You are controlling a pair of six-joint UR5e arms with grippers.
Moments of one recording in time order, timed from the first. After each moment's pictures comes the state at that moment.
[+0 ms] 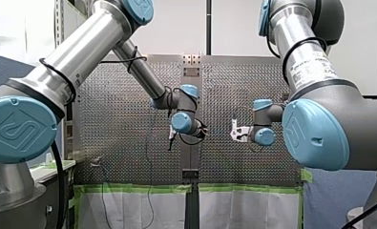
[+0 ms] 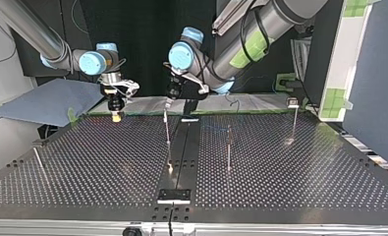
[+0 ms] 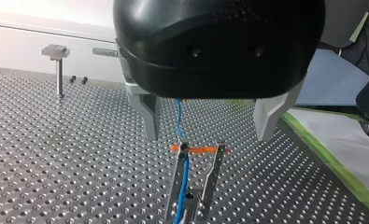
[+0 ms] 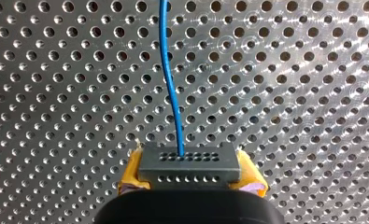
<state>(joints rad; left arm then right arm) -0.66 -2.23 -1.59 -2.66 -1.82 -1.54 1.86 -0.88 1.73 -0.83 1.46 1.58</state>
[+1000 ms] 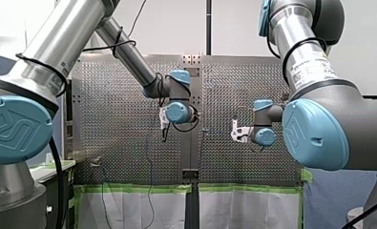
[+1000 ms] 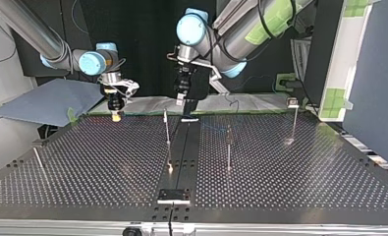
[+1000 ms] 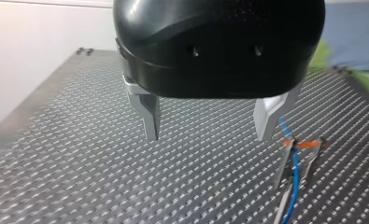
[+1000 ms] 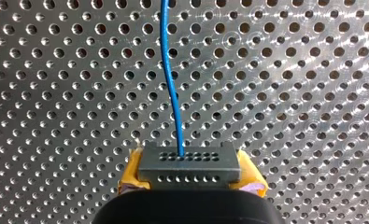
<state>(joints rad) -0.70 -2.03 -1.79 -2.47 -2.02 -1.63 1.86 -0.88 1.73 -0.82 1.46 1.58</state>
